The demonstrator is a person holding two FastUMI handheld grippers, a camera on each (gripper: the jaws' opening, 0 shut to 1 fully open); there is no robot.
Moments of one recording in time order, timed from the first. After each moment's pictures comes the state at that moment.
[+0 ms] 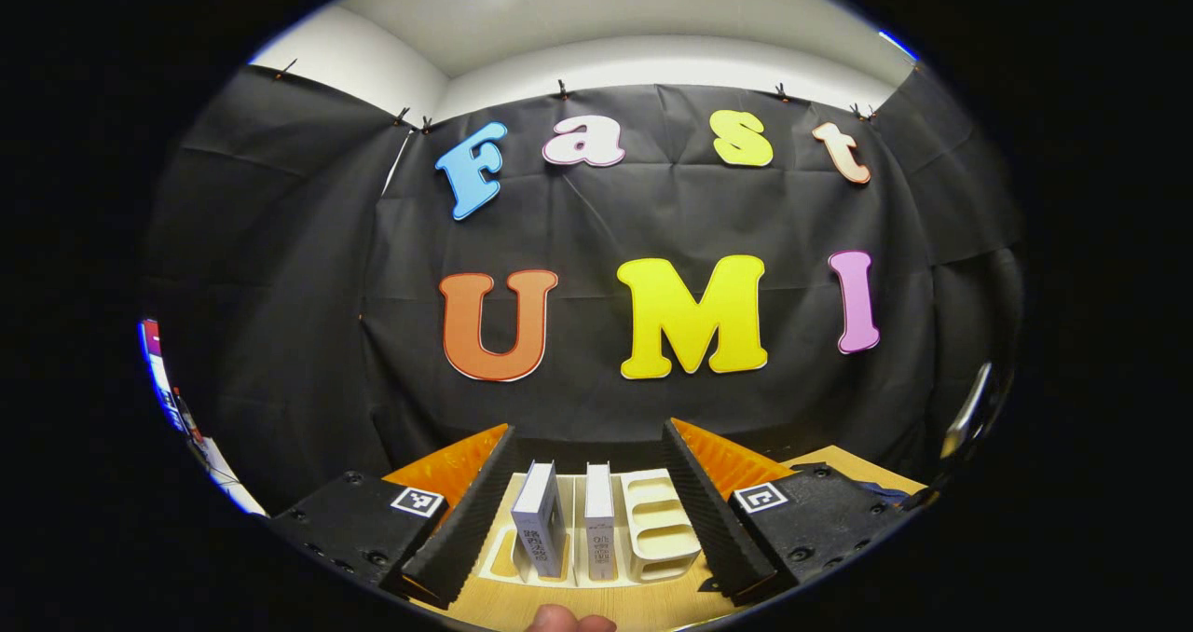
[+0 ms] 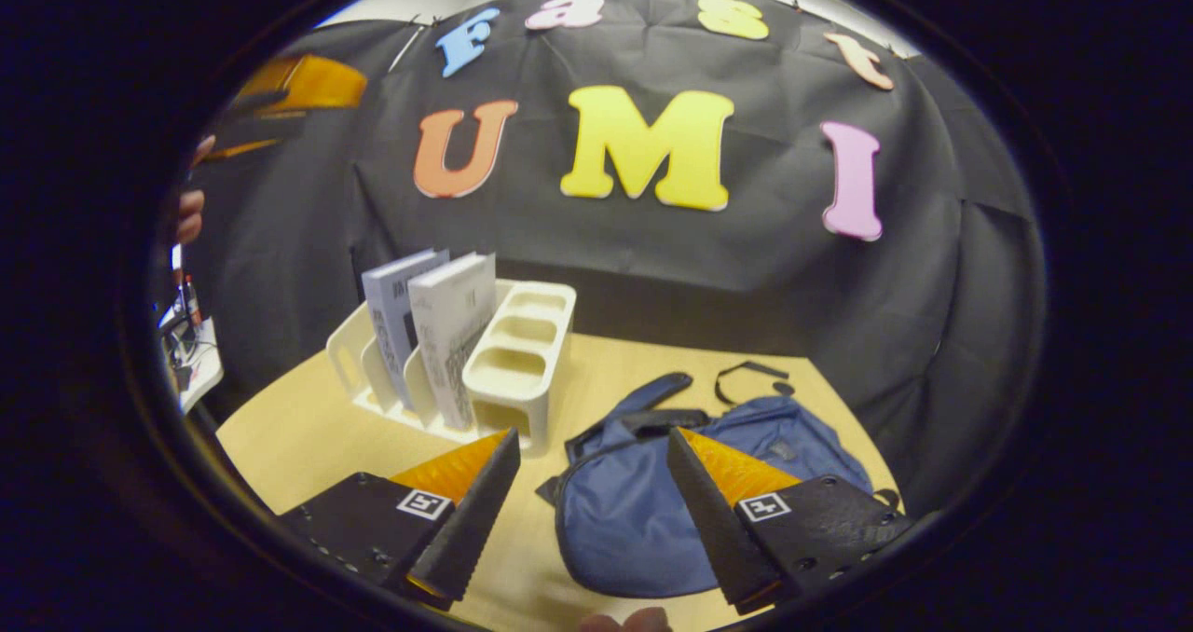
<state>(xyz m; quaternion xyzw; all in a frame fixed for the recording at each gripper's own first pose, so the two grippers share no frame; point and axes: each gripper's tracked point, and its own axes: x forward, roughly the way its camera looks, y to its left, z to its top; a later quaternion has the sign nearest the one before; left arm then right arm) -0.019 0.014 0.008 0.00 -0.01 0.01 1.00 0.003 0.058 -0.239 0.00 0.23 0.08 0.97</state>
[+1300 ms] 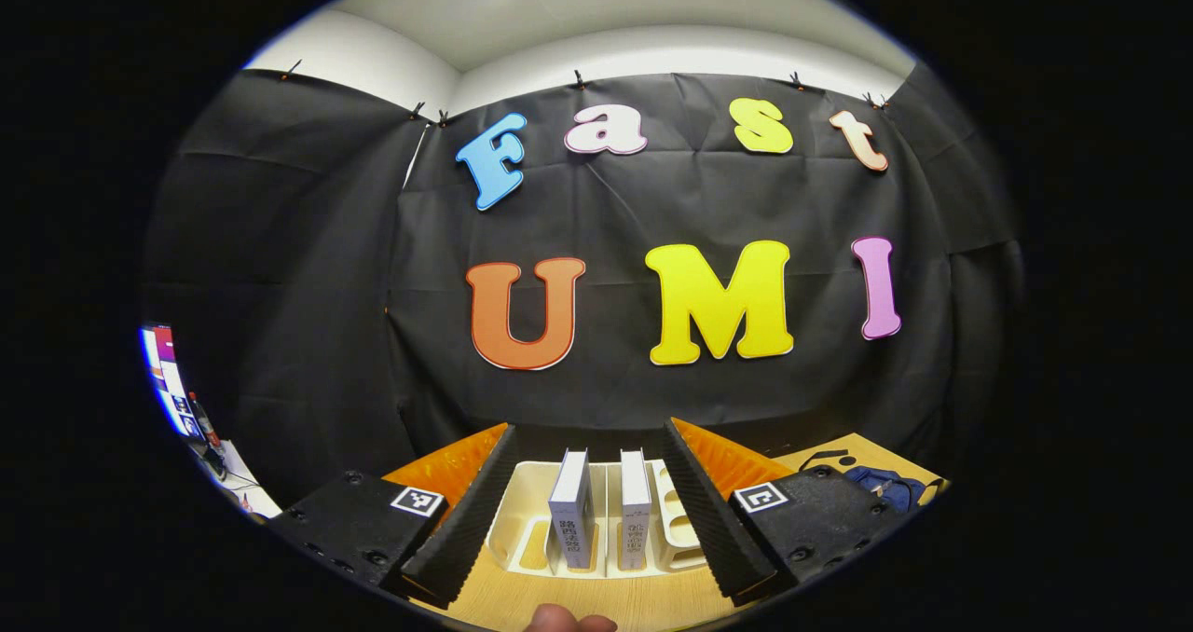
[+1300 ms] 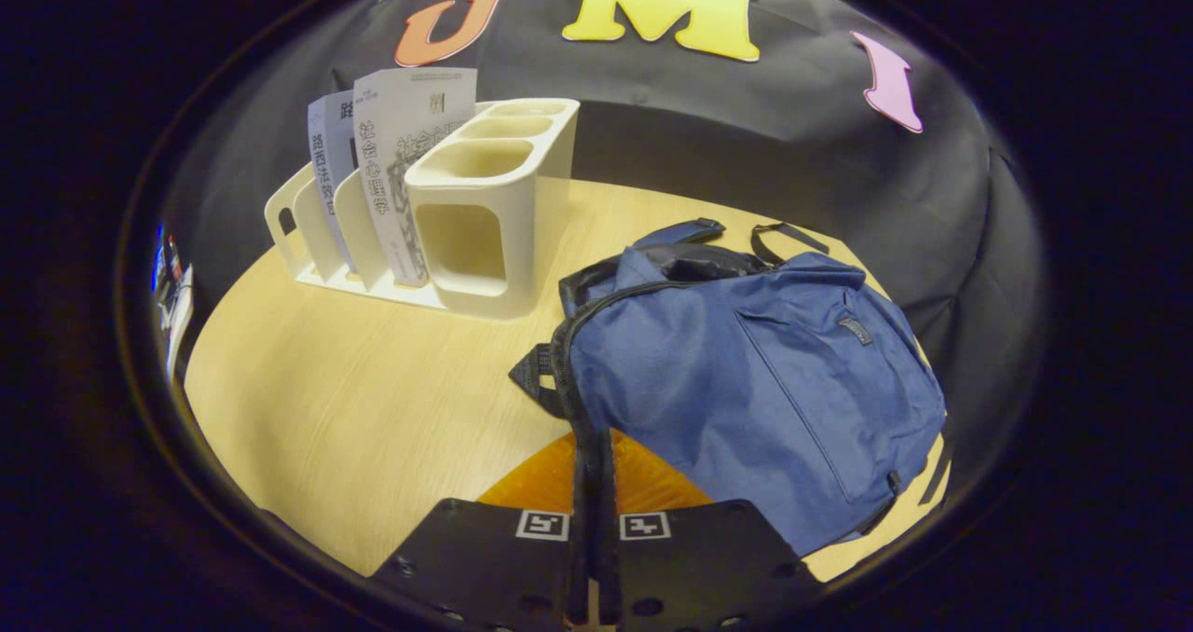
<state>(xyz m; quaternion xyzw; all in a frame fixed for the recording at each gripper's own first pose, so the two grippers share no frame) -0.026 0.044 0.001 0.01 0.02 0.04 1.00 0.013 0.066 -0.381 -0.03 0.38 0.07 0.92</state>
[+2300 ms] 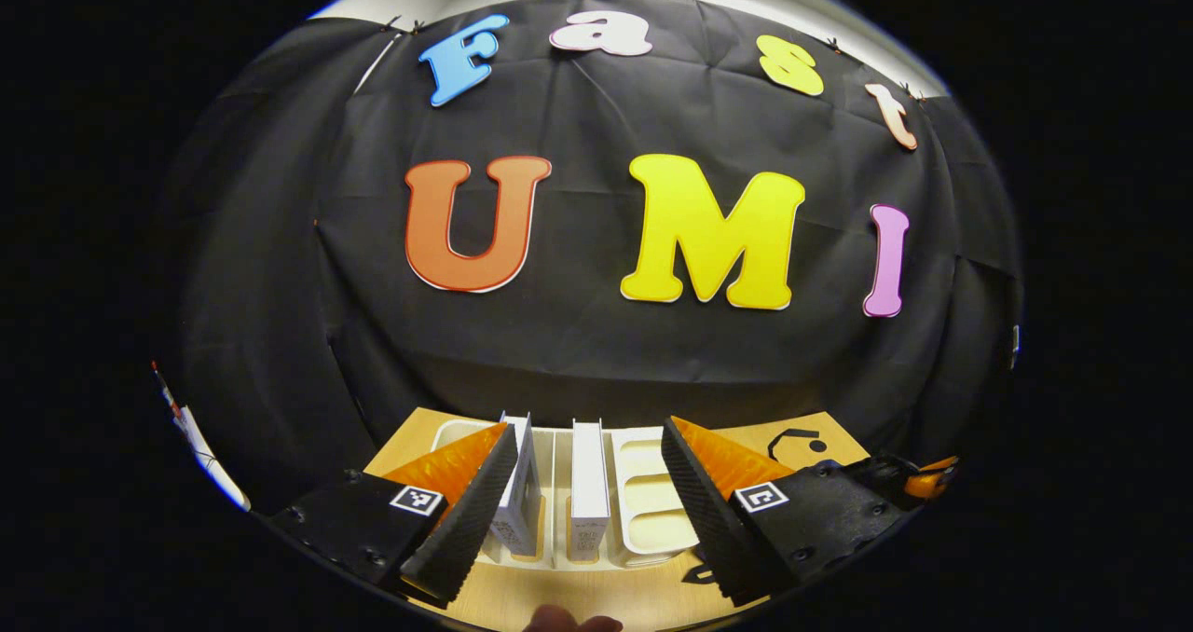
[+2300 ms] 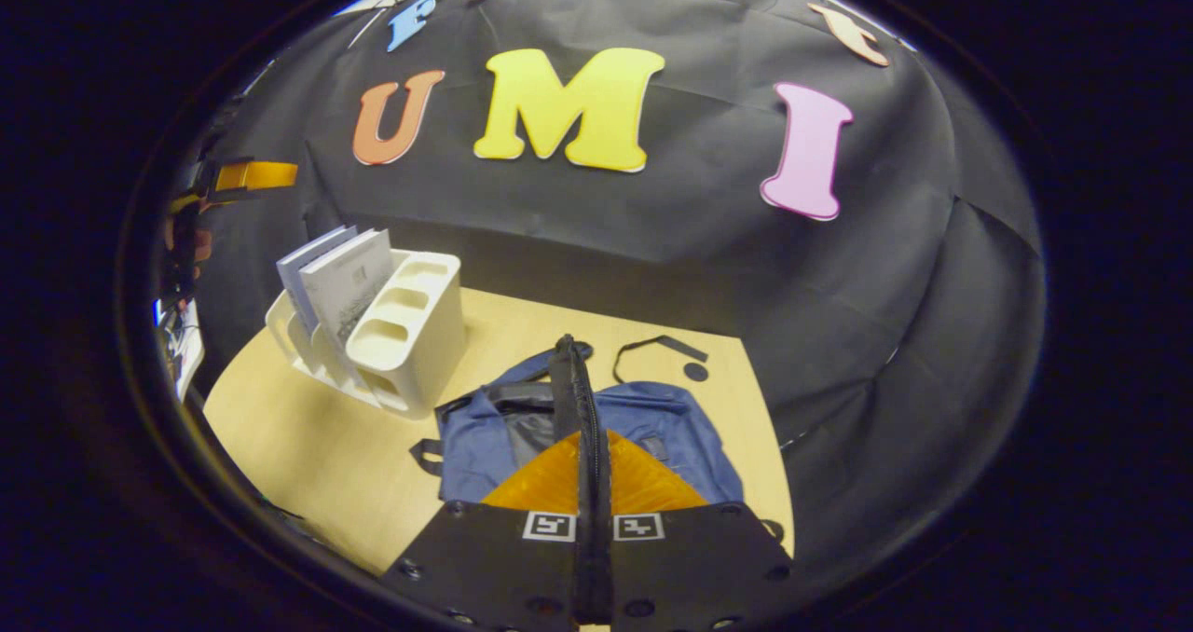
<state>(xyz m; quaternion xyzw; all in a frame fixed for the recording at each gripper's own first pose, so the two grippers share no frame) 0.100 0.012 -0.060 -0.04 0.20 -0.03 0.98 0.045 -0.155 -0.168 -0.04 0.29 0.03 0.96</state>
